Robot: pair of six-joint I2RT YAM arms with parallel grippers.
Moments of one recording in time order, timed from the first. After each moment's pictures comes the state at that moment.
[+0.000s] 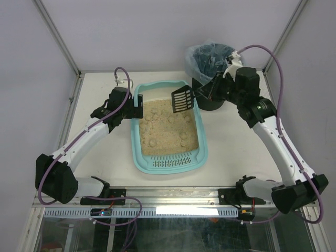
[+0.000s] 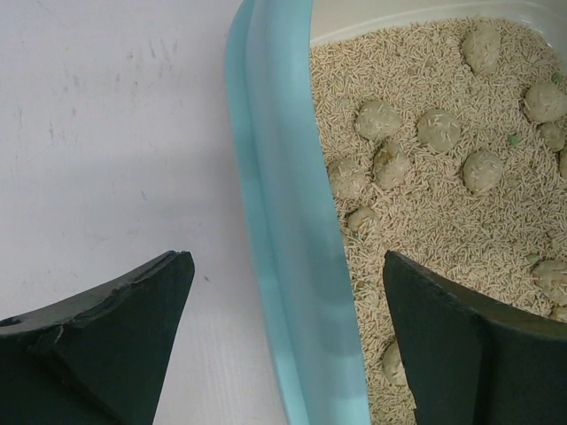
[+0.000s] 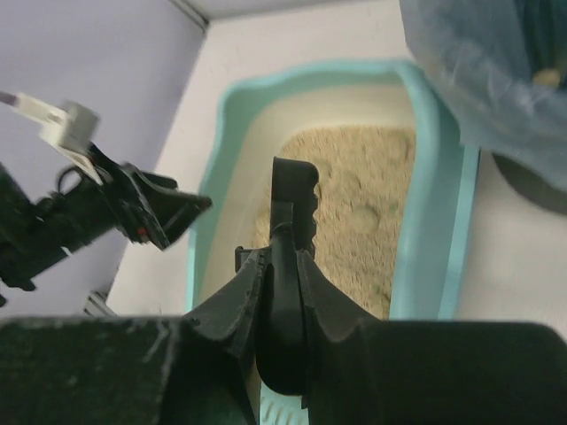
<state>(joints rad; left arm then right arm) -0.43 1.31 1.06 -0.42 -0.23 -0.26 0.35 1.18 1.33 -0.43 -0.29 0.50</state>
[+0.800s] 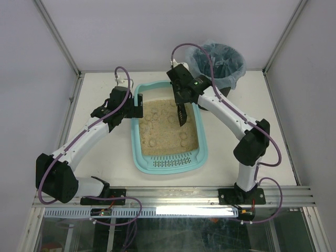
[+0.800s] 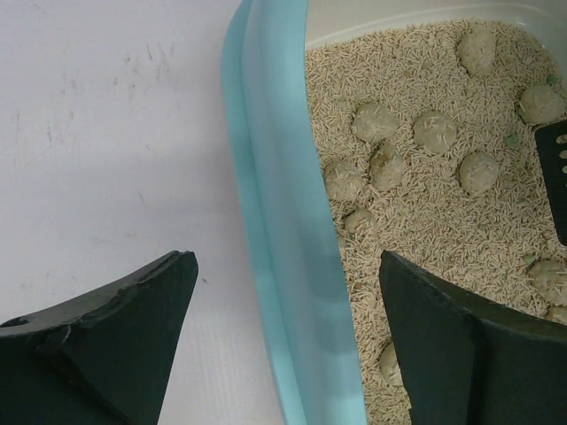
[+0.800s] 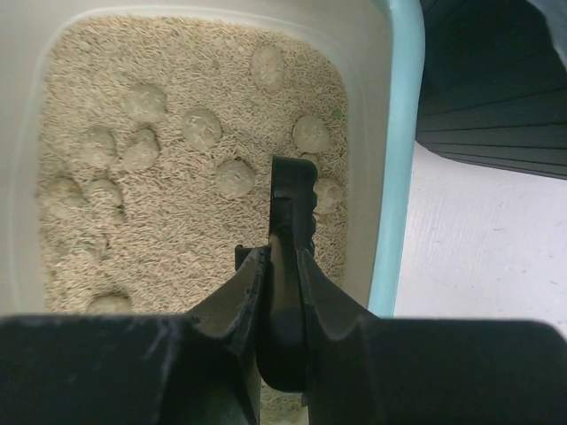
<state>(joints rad) -0.43 1.32 1.07 -0.43 -0.22 -0.26 0.73 1.84 1.90 -0.96 0.36 0.36</state>
